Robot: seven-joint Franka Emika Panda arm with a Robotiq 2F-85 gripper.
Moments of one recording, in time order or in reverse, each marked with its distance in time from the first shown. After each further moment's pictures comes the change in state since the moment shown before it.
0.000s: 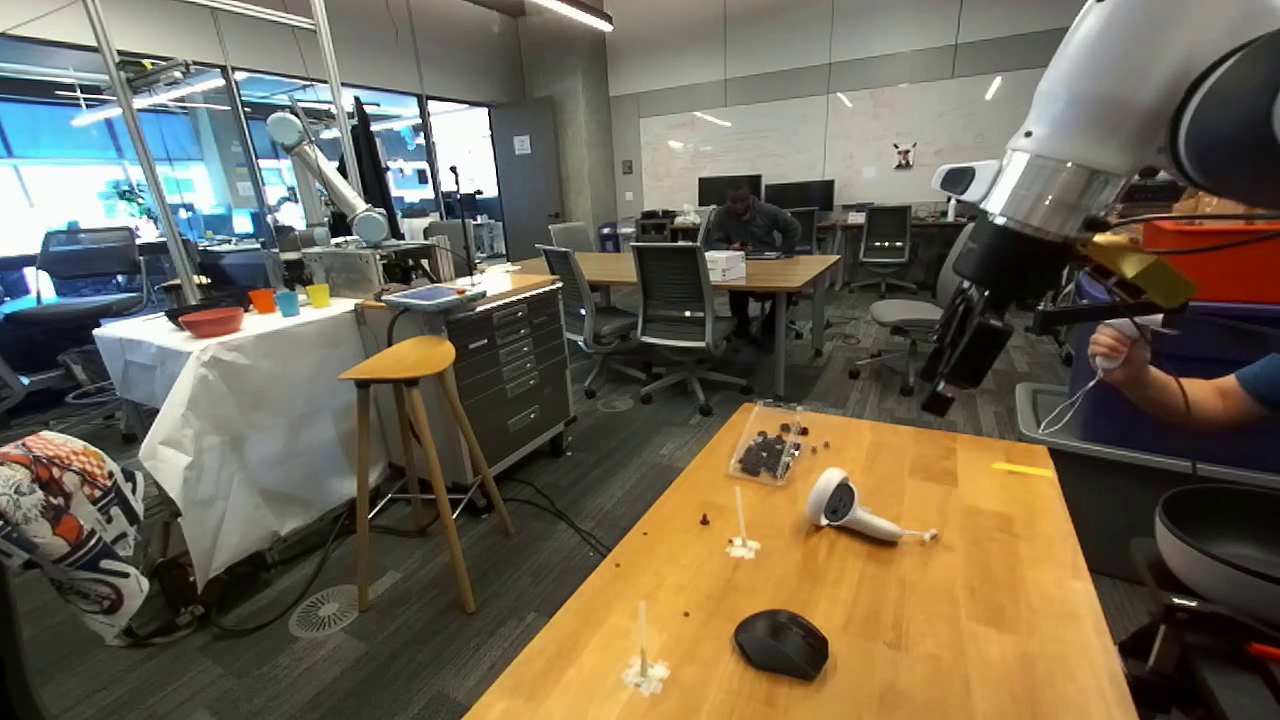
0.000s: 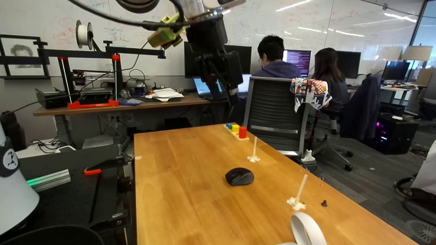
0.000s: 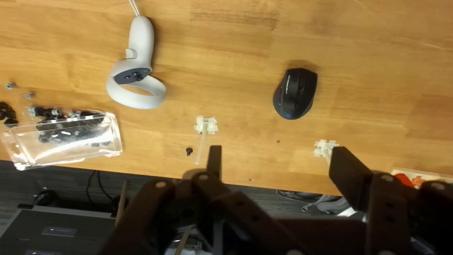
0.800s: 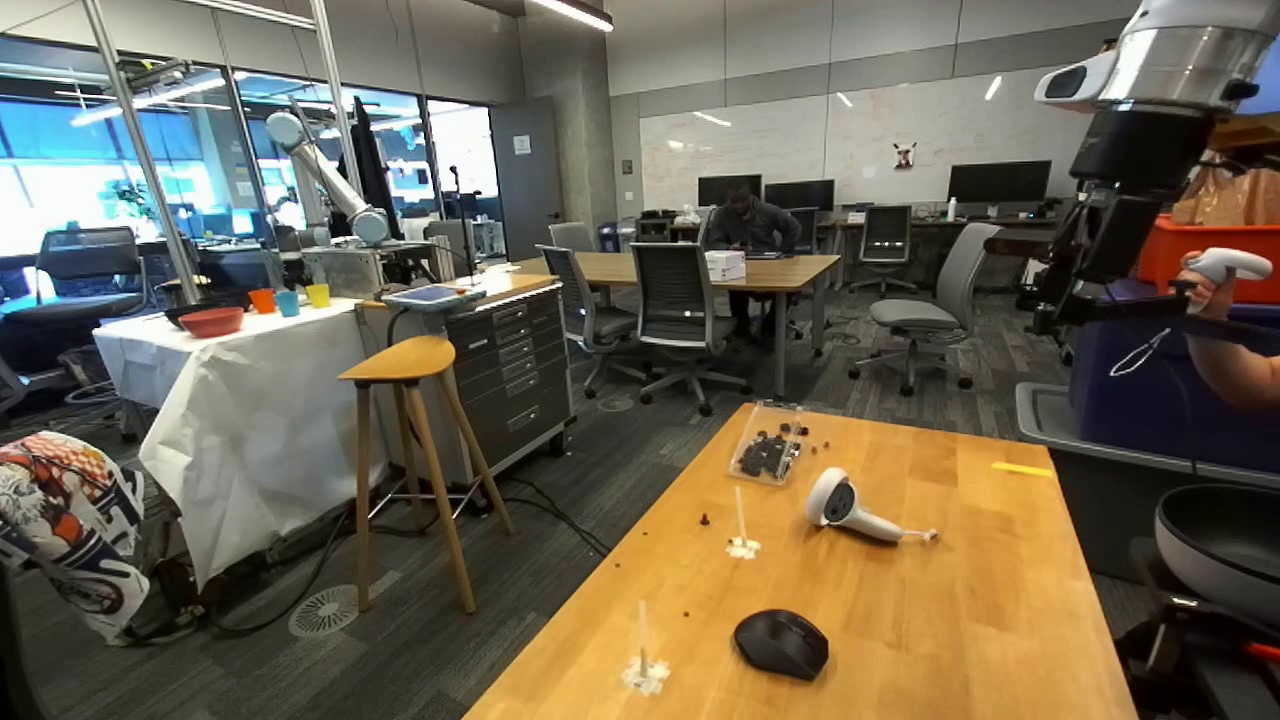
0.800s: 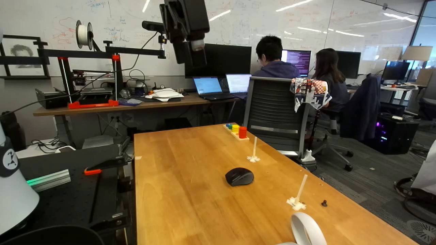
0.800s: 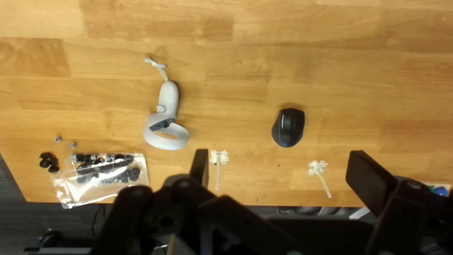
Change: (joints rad) arm -0.059 -0.388 -0.104 -0.008 -0.001 -0.482 -0.088
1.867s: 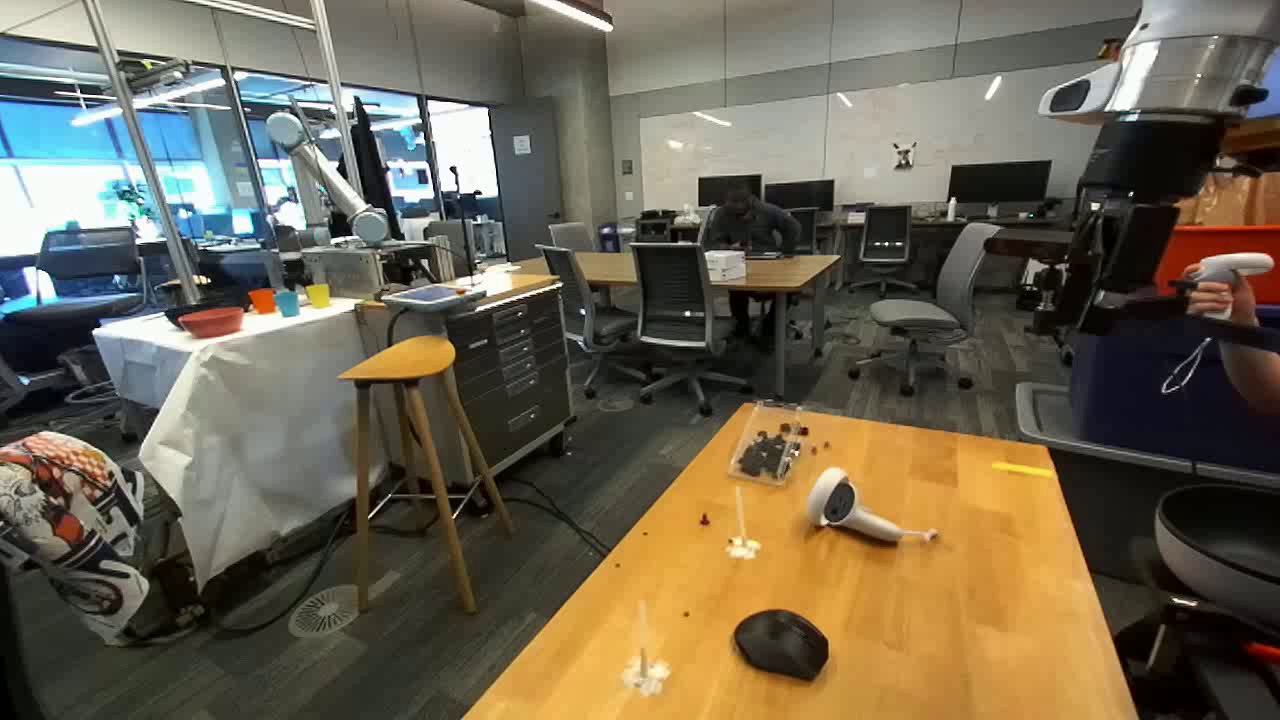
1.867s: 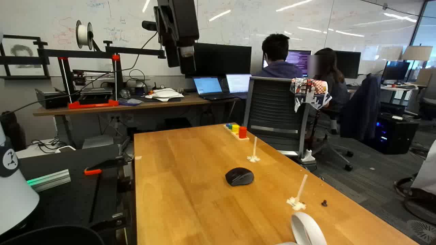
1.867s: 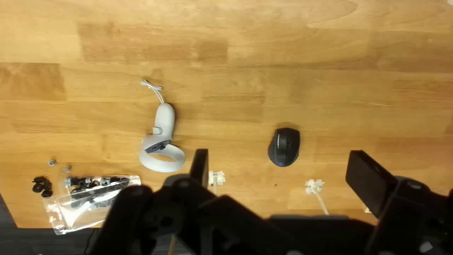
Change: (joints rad) arm -0.003 -0.005 -0.011 -0.001 0.000 -0.077 -0.001
